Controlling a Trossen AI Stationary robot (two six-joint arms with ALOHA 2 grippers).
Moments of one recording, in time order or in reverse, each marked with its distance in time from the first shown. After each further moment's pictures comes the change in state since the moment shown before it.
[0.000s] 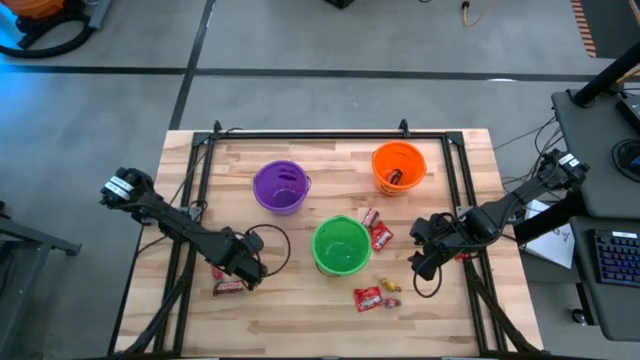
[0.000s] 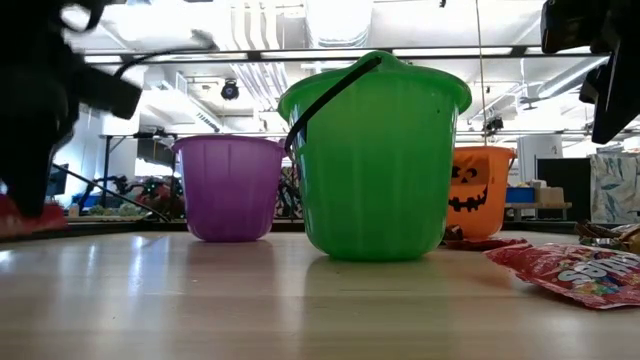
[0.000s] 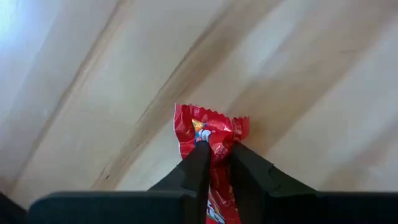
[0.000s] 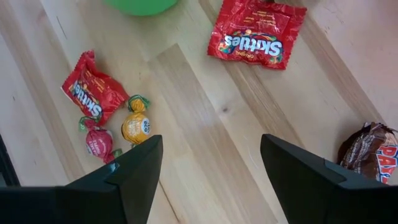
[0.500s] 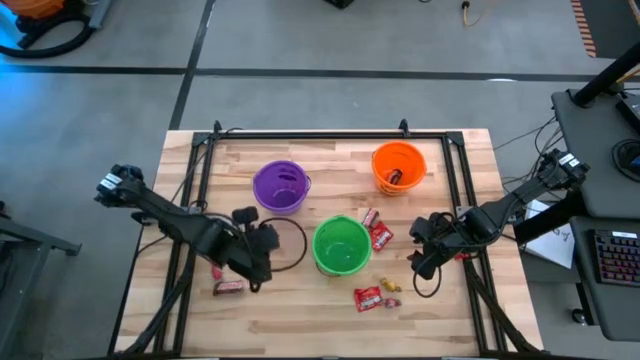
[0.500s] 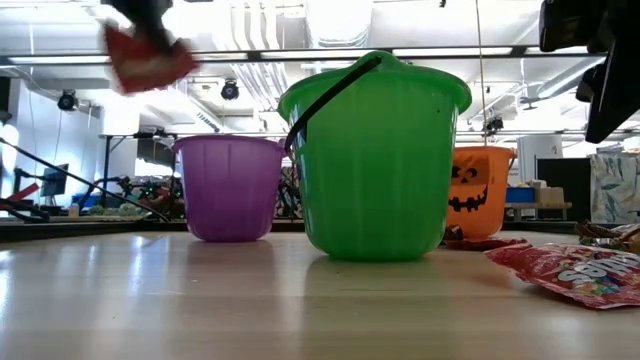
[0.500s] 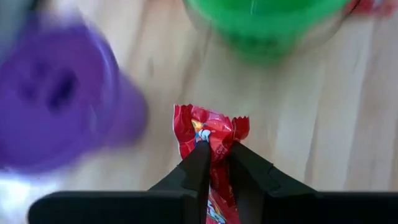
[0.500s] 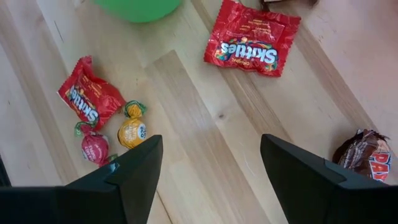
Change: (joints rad) left arm 0.013 -0.062 0.417 -0.121 -0.379 0.536; right arm -0.001 0.000 0.000 0.001 0.026 -0.014
